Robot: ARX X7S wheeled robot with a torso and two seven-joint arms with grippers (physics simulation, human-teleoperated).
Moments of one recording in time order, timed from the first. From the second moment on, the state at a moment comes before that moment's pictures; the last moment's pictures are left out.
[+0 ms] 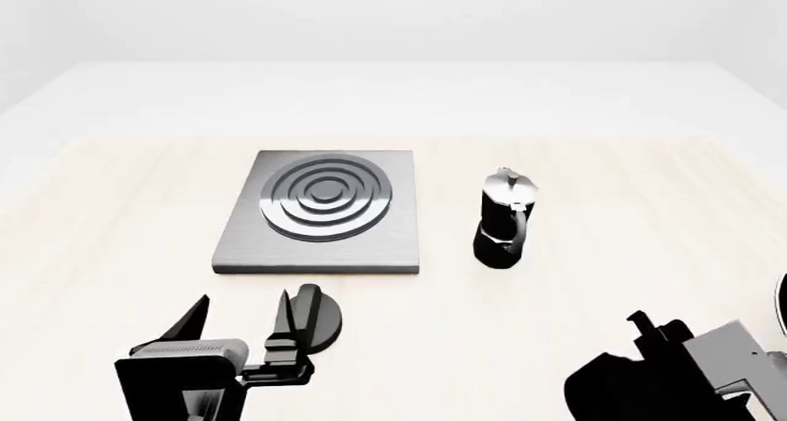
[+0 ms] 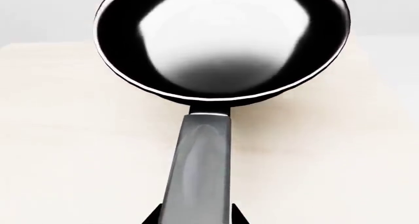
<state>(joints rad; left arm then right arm) 0.09 -0.33 0.21 0.38 -0.44 -0.09 -0.29 0.32 0.12 0.10 0.09 0.46 0.23 1.33</state>
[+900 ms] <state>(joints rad) 0.08 -0.34 0.22 0.38 -0.45 -0.08 -0.30 0.28 0.16 -0.07 -0.23 0.48 0.35 1.28</state>
